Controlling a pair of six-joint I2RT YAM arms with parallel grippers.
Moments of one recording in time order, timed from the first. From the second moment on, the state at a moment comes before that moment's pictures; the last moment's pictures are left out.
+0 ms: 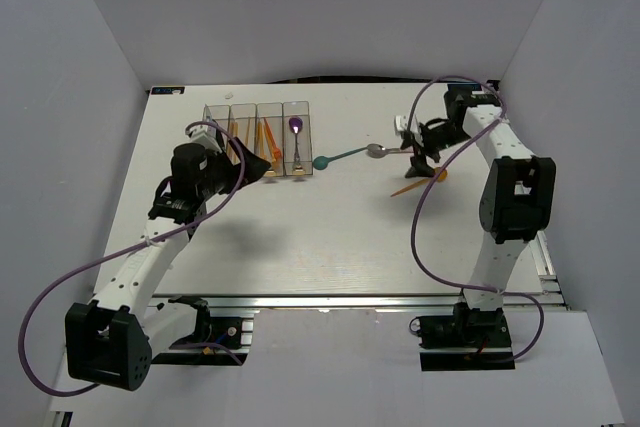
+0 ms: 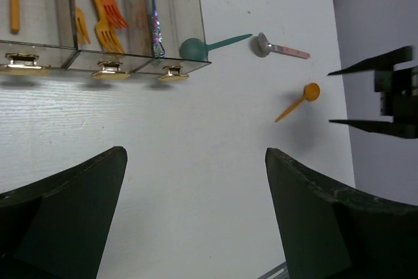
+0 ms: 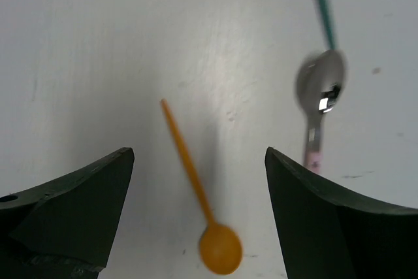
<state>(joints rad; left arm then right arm) -0.19 1.06 0.76 -0.12 0.26 -0.62 0.08 1.96 1.67 -1.11 -0.87 -1.57</state>
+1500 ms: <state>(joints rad) -0.21 1.12 0.71 0.14 0.44 -0.87 0.16 1.99 1.50 -0.88 -0.54 -1.28</state>
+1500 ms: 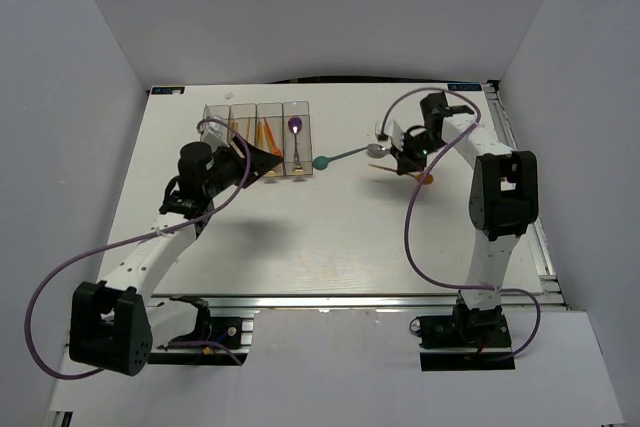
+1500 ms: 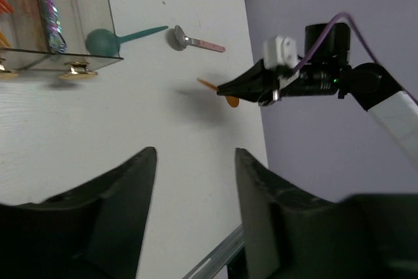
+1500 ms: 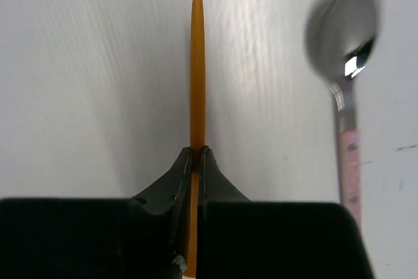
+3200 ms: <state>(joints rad) -0.36 1.80 1.51 -0.16 0.24 -0.60 0.35 1.88 1.53 -0.55 -0.98 -0.21</state>
